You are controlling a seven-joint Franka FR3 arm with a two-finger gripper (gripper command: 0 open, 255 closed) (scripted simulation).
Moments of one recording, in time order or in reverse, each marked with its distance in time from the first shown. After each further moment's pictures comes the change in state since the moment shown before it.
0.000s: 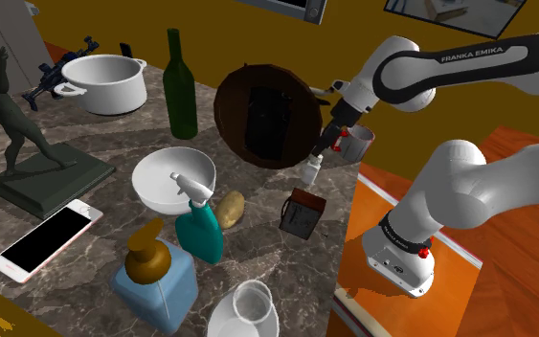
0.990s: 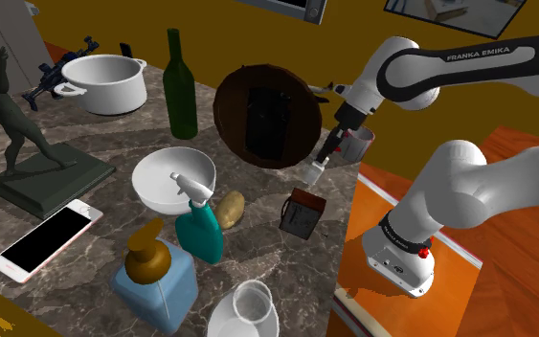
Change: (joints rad) arm -0.023 -0.032 0.006 -0.001 -0.008 -0.124 0.037
